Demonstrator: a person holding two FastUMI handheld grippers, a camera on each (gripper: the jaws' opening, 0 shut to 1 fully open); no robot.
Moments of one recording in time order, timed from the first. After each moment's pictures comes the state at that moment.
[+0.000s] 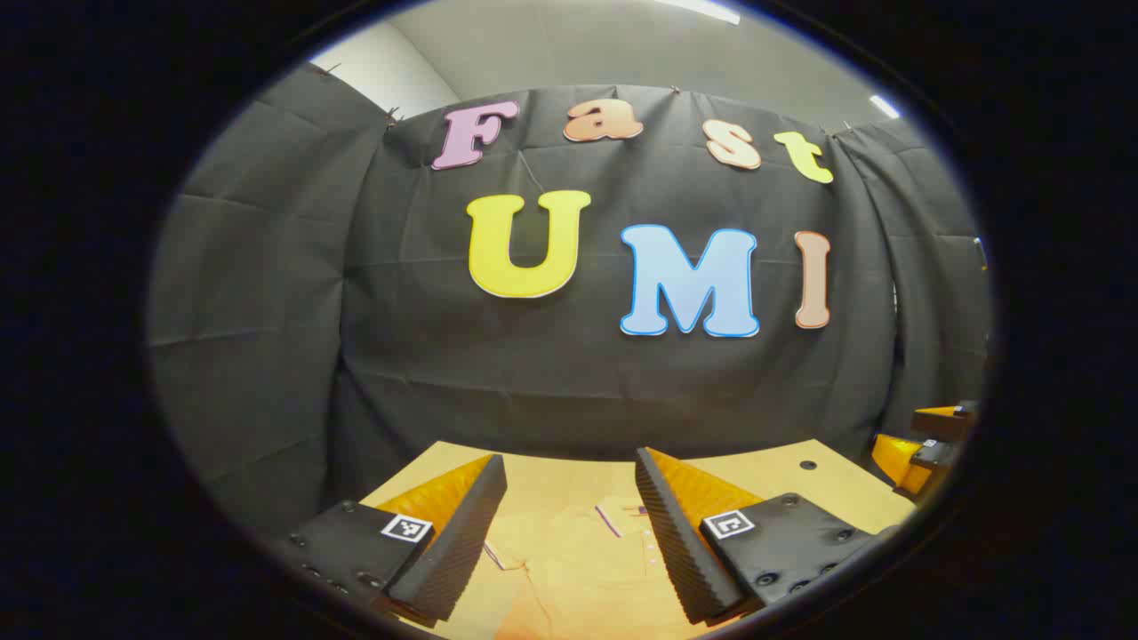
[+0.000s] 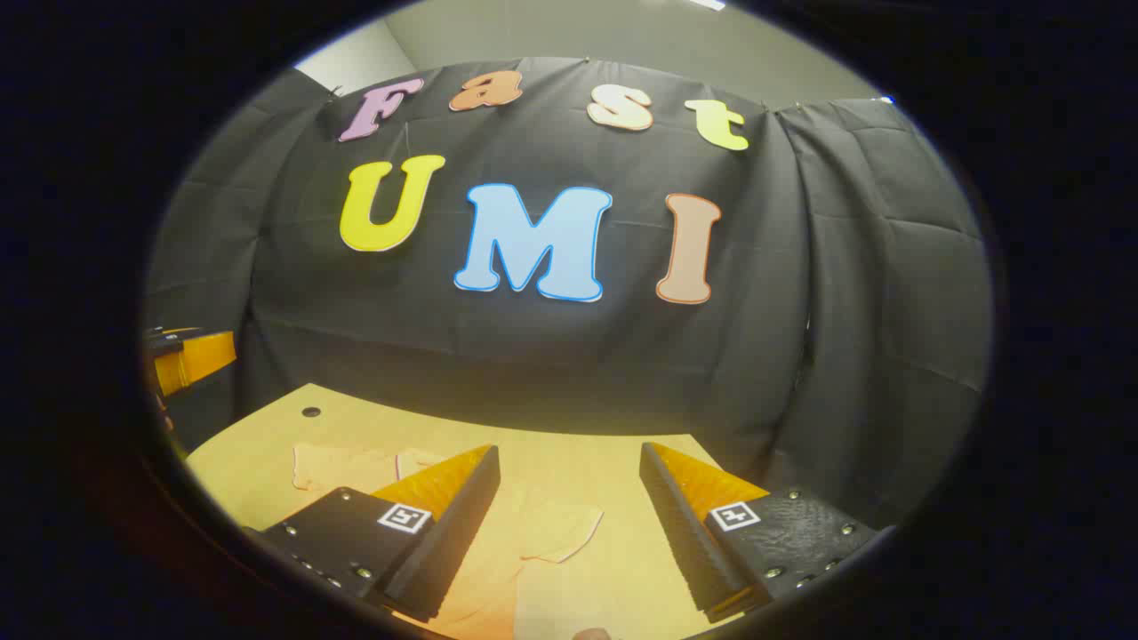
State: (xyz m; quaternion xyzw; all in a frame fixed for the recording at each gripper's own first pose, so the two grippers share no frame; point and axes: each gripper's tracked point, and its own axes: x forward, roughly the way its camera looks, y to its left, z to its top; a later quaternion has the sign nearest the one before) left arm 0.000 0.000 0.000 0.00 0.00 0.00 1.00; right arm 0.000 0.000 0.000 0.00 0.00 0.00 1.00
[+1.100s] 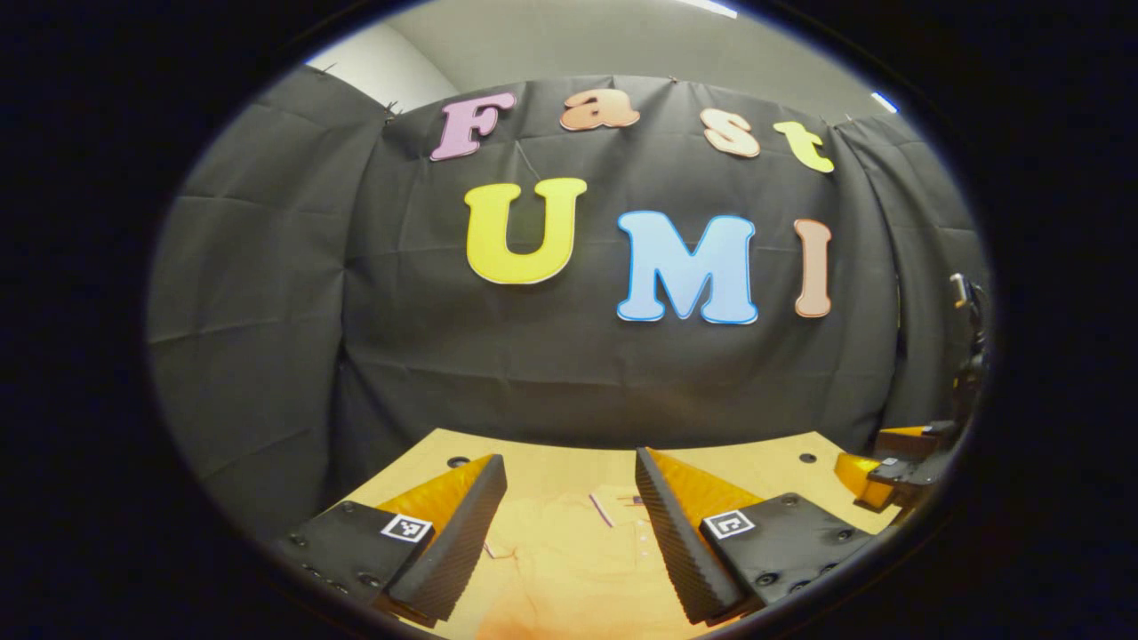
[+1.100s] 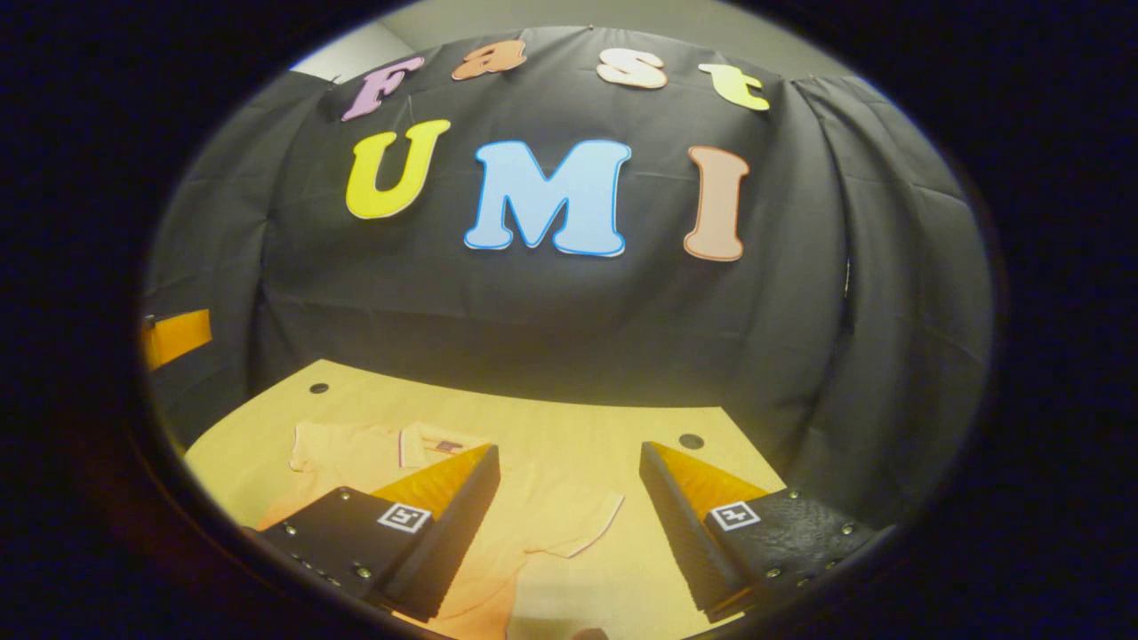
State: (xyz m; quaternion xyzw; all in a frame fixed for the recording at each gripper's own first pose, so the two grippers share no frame) left arm -0.003 -0.017 -0.018 0.00 0.02 0.01 1.00; right arm 0.060 0.003 -0.054 0.01 0.06 0.04 1.00
